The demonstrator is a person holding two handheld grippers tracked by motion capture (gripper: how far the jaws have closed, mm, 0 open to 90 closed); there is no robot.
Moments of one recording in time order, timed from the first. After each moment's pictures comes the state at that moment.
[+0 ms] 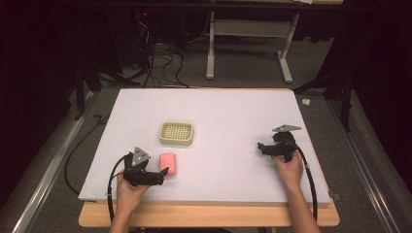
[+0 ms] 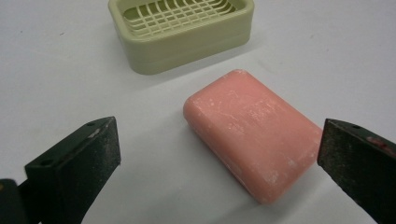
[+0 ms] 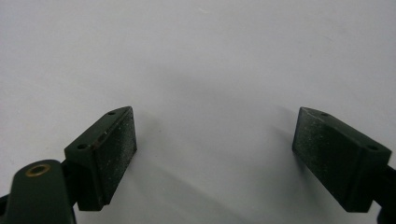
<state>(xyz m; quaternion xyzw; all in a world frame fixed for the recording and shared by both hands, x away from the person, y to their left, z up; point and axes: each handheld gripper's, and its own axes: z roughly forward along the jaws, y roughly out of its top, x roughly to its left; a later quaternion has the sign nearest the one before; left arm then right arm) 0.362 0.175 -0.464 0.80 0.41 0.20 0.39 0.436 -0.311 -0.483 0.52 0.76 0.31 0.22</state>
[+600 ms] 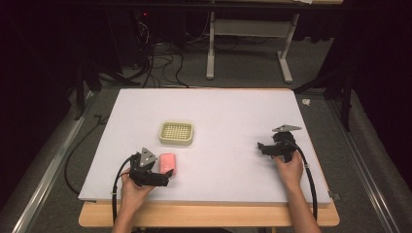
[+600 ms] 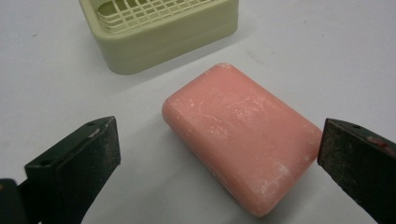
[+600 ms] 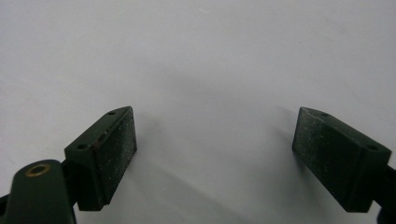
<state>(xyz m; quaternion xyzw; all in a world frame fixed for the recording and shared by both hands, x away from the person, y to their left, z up) 0.366 0.163 -0.472 0.82 0.39 0.20 0.38 0.436 -0.311 -0.483 0.52 0.76 0.31 0.22</state>
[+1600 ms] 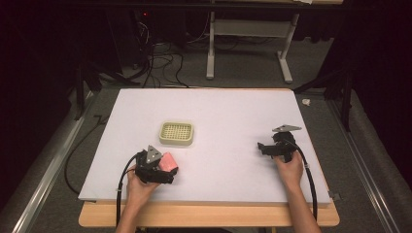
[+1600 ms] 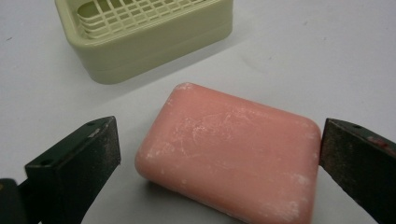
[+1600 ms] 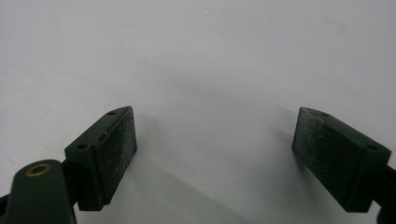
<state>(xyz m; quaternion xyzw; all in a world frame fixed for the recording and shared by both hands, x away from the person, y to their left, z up) 0.378 0.149 -0.478 0.82 0.39 0.19 0.37 0.435 -0.311 -0.483 0.52 0.76 0.31 0.22</state>
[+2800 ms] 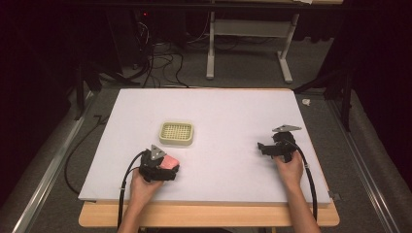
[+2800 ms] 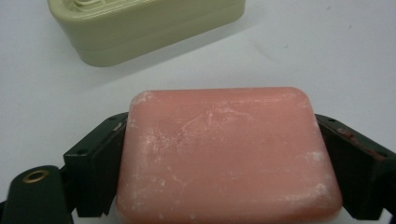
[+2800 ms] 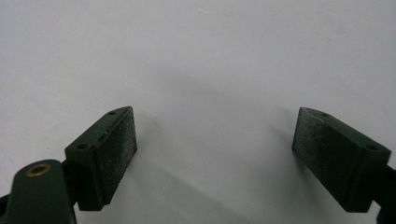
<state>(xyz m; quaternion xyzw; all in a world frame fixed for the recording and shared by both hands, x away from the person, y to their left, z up) 0.386 0.142 -0.487 0.82 0.41 0.17 0.35 0.435 -0.311 -0.483 0.52 0.76 0.31 0.22</state>
